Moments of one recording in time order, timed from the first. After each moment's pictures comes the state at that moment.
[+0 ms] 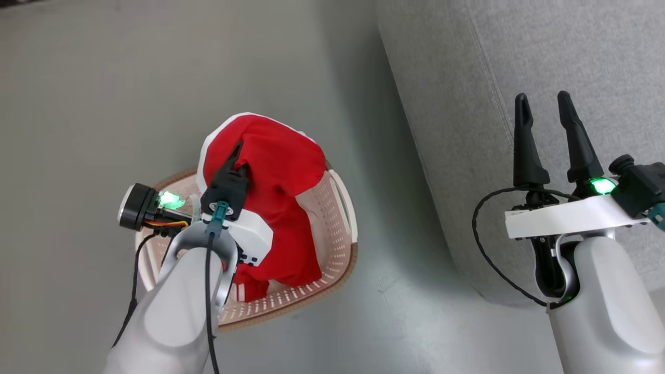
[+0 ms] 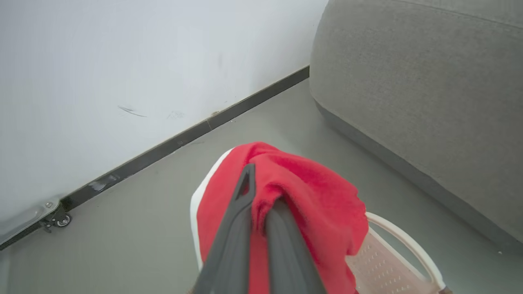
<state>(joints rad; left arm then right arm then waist) -0.65 0.08 -0.38 0.75 0.04 0.16 -0.25 -0.43 -0.04 -0.01 0.33 0.28 0.13 -0.25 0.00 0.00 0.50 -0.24</state>
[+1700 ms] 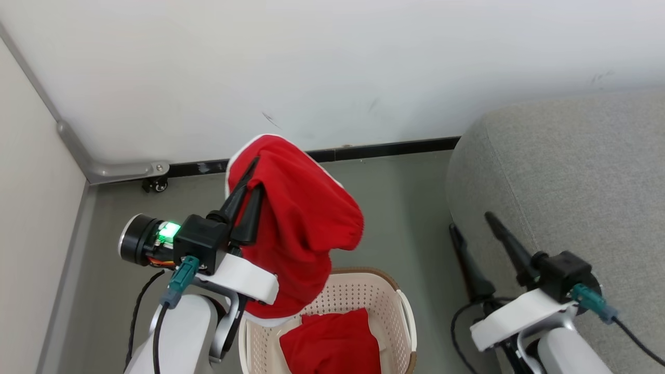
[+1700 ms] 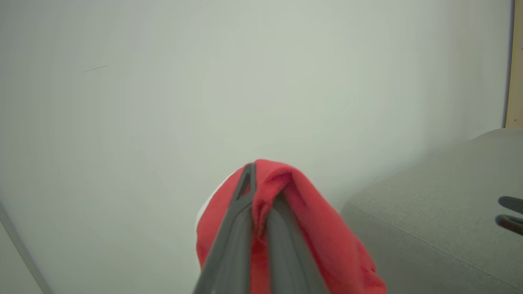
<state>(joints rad) -0.39 0.11 -0.33 0.28 -0.10 0.06 -0.25 -0.20 -0.13 0.21 0.38 0.25 0.13 -0.22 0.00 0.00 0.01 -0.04</state>
